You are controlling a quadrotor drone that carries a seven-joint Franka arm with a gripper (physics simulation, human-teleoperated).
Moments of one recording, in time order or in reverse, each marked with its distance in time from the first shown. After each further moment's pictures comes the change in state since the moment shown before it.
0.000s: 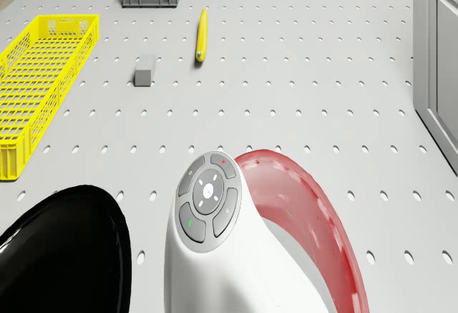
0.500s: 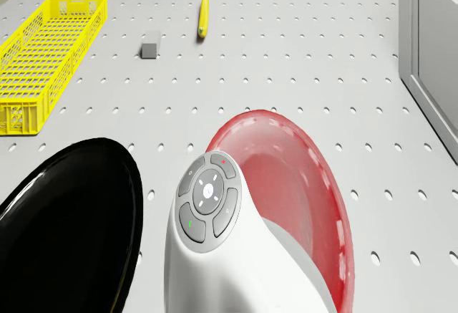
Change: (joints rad) arm 0.000 0.000 0.000 0.000 0.000 0.000 0.000
